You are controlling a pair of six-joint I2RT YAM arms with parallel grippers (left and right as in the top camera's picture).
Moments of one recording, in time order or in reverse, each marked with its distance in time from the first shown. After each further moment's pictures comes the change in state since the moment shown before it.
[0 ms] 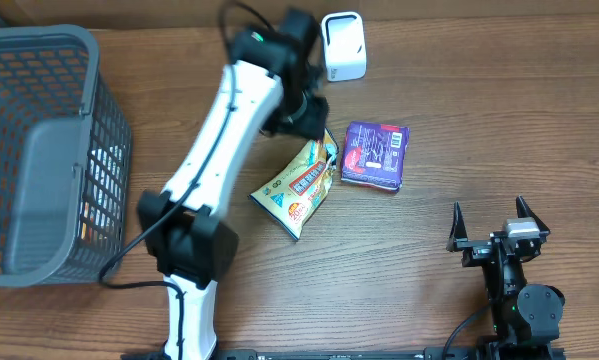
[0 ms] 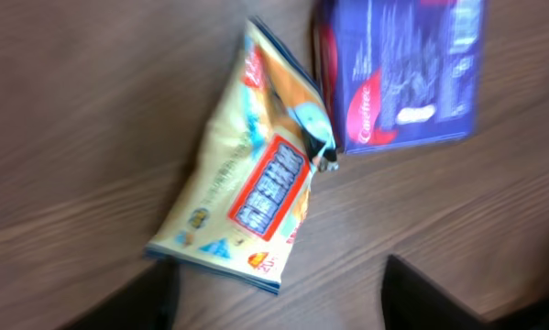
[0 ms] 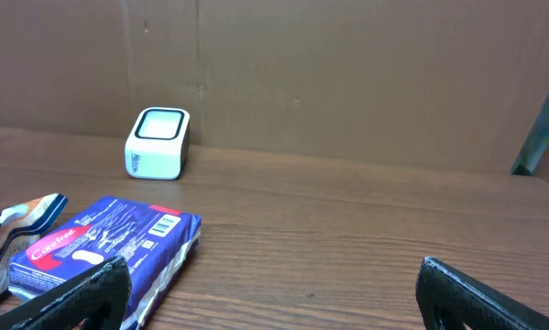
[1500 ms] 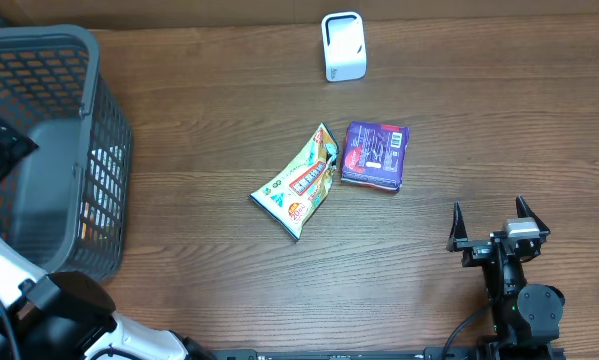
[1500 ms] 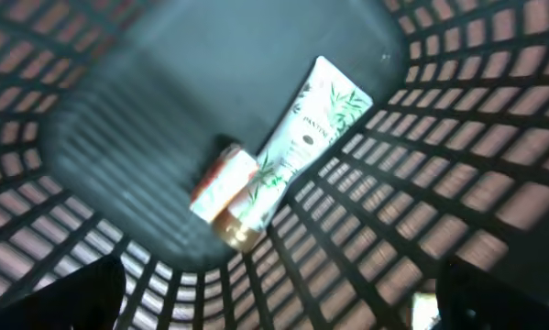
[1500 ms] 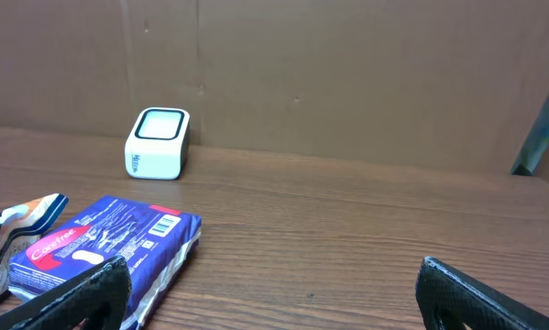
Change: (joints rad) left arm 1.164 -0.307 -0.213 0.008 0.020 -0.008; right arm 0.000 0.000 0.000 0.000 0.000 0.001
